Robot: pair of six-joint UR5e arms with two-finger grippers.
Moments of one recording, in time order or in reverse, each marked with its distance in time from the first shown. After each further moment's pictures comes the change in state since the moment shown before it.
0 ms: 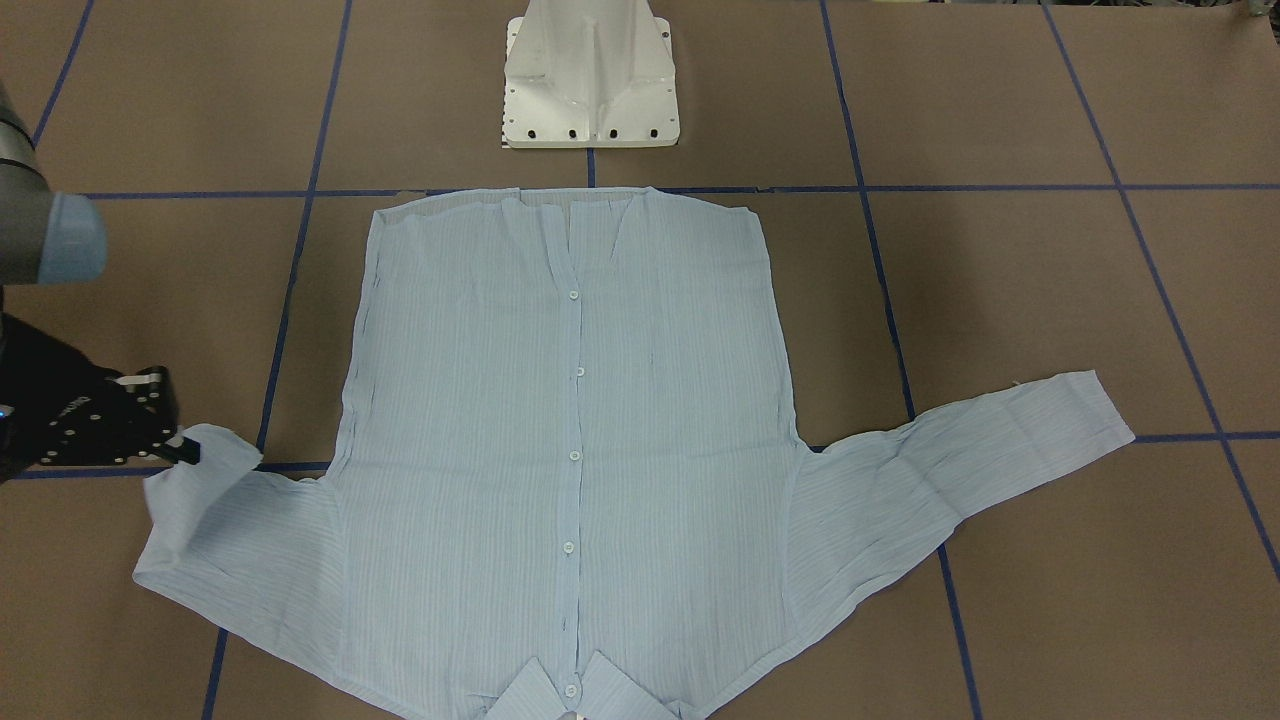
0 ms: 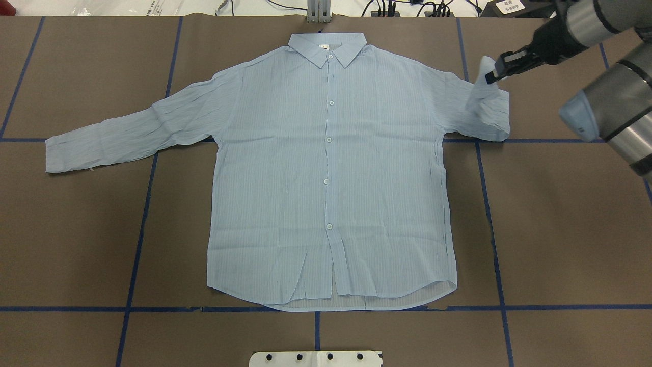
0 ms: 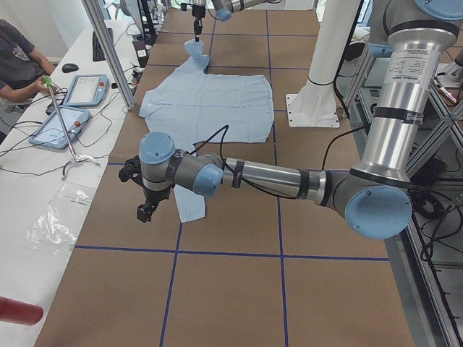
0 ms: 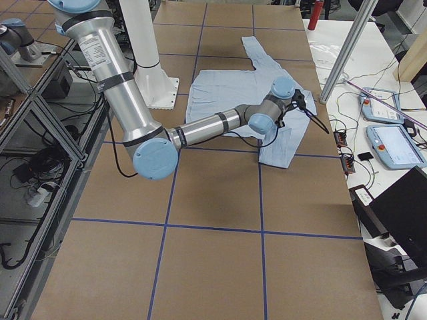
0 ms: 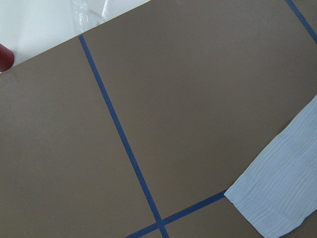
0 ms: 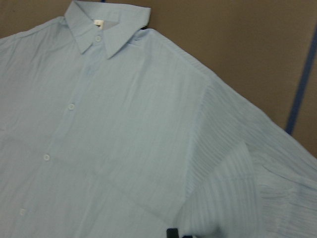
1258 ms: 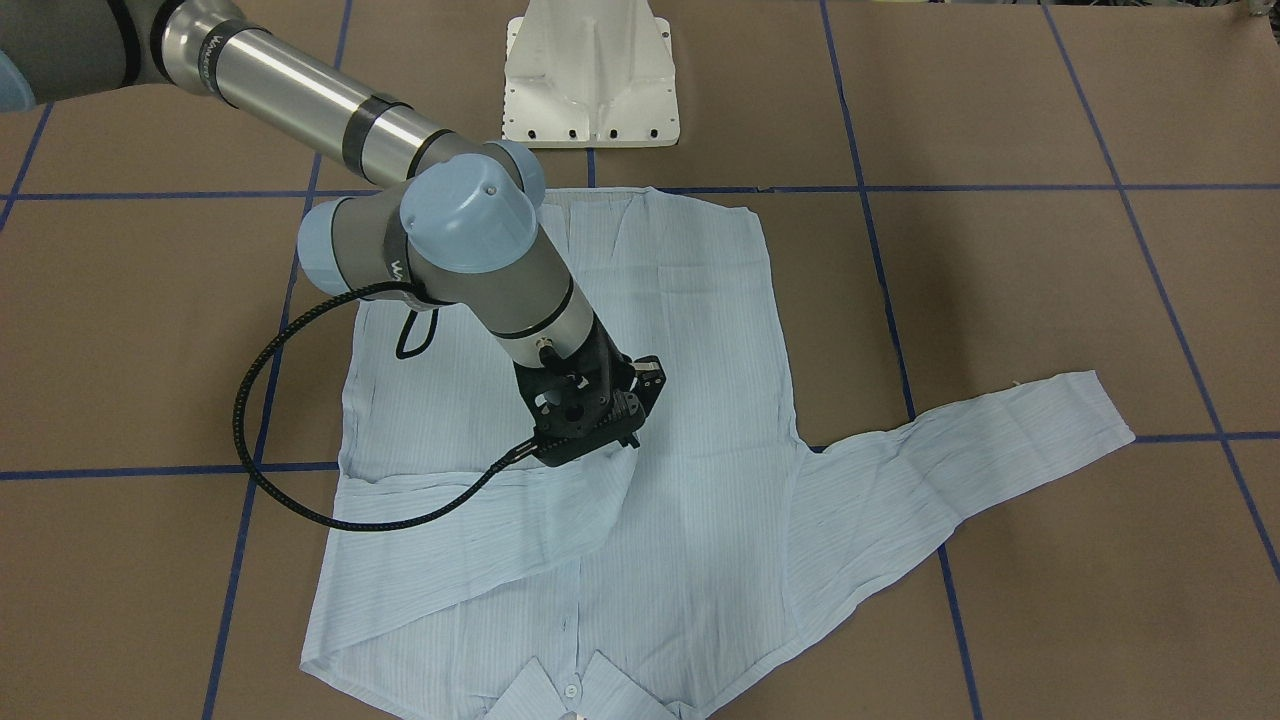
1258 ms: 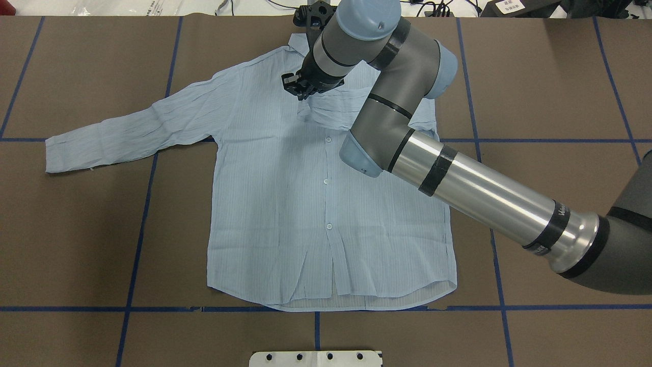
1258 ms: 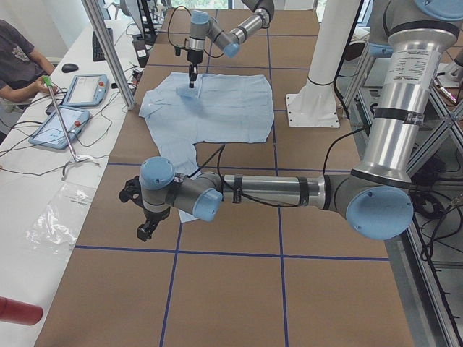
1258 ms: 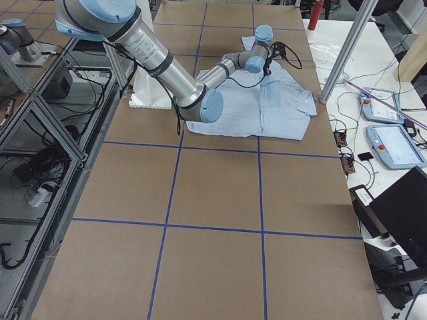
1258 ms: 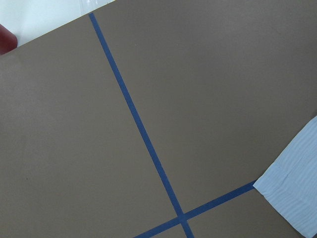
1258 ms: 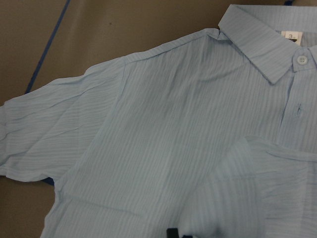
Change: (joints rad) left arm 0.000 0.003 0.137 -0.144 0.000 -0.001; right arm -0.386 0.502 -0.309 -0.067 -0.447 0.289
